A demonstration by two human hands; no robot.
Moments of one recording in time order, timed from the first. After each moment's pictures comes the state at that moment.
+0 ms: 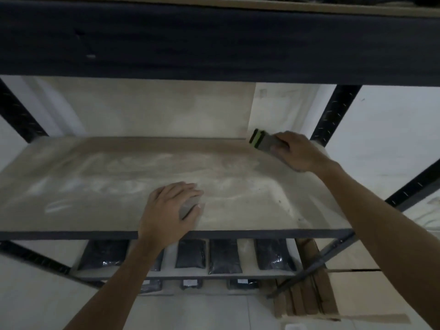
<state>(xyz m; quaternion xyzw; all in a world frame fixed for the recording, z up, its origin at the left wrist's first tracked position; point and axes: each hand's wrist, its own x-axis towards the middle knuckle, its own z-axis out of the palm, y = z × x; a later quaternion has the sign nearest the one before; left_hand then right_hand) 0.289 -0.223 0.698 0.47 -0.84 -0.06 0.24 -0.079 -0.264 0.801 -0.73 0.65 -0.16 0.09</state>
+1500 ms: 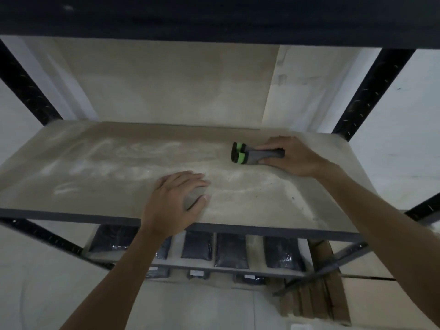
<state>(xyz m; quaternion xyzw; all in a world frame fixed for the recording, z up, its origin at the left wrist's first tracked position) 0.287 -0.223 0.700 0.47 -0.84 -0.06 0.27 -0.052 -0.280 0.762 -0.79 0.52 -0.22 0.23</state>
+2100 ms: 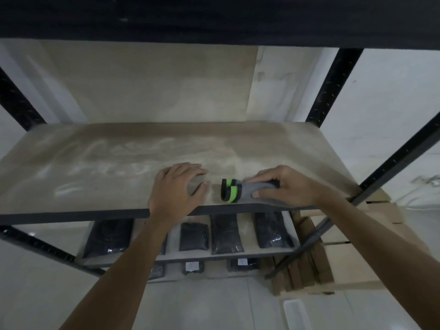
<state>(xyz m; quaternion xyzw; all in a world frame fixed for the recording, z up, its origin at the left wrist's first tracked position) 0.289 -0.223 0.700 0.48 -0.84 -0.07 0.24 -0.008 -0.152 0.778 -0.79 0.49 -0.20 0.32</state>
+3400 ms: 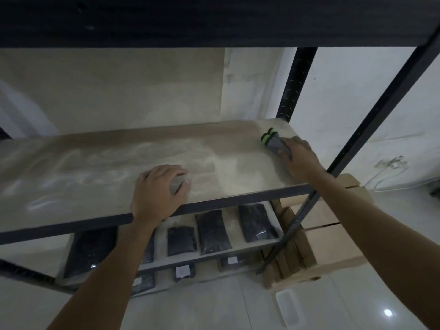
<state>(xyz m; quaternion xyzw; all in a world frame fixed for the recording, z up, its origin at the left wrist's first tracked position) 0.290 -0.224 0.696 0.46 -0.84 -0.06 0.28 -0.108 -0.160 0.740 -0.60 0.78 -0.19 0.02</state>
